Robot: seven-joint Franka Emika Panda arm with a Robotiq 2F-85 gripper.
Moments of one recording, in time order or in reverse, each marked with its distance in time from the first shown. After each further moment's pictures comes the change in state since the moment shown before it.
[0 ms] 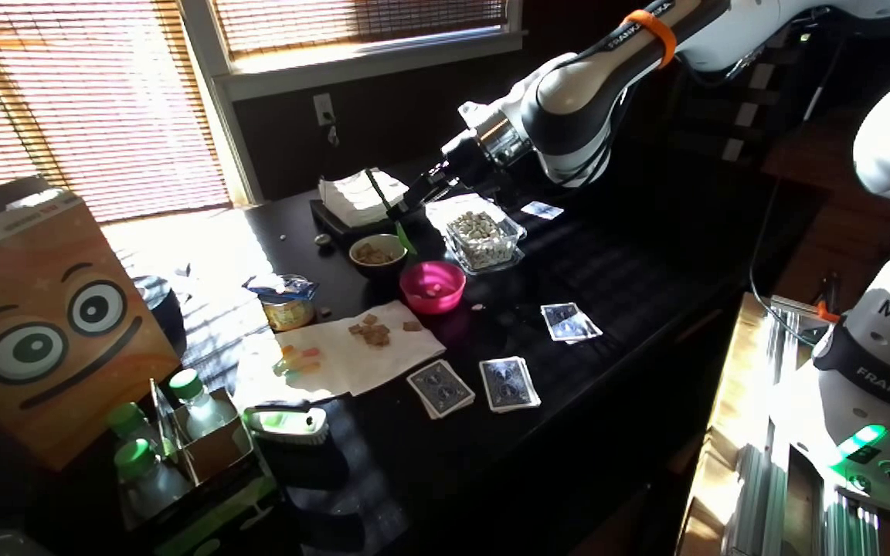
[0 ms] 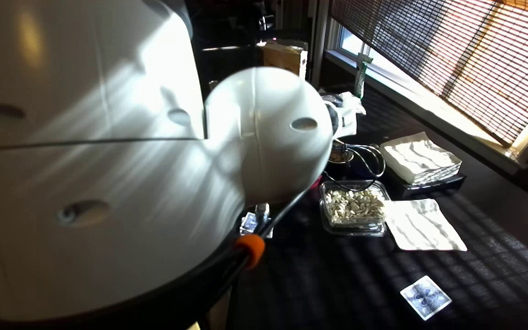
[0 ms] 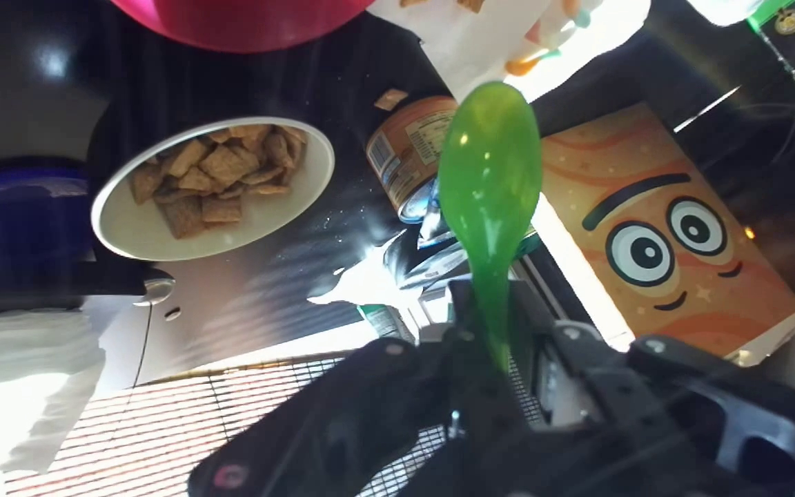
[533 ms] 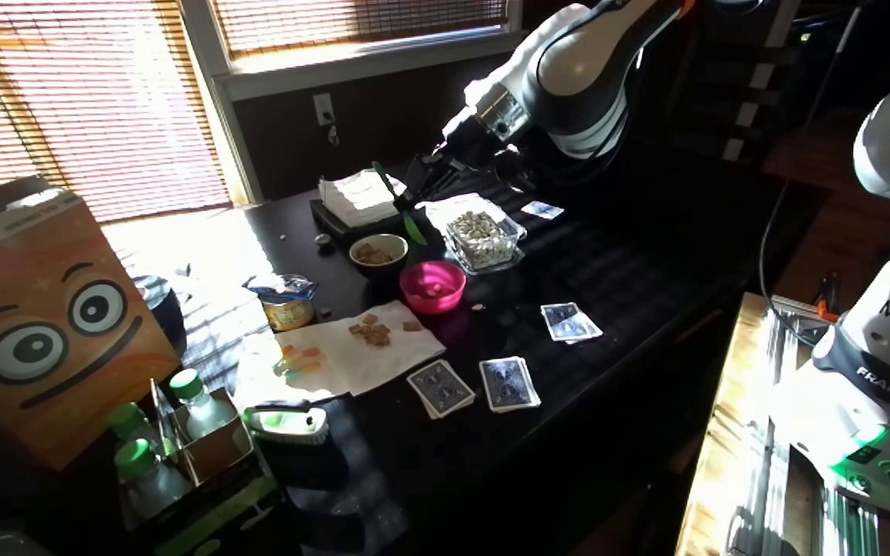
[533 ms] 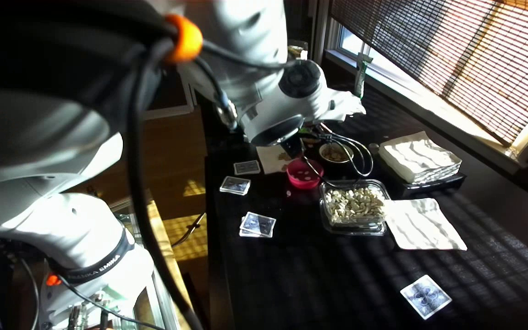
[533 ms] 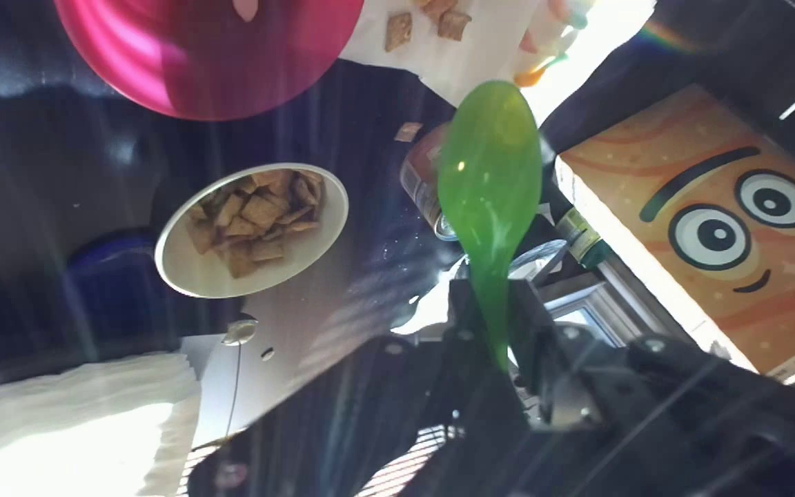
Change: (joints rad) arm 0.002 -0.321 0.075 -0.089 0.157 0.010 0.323
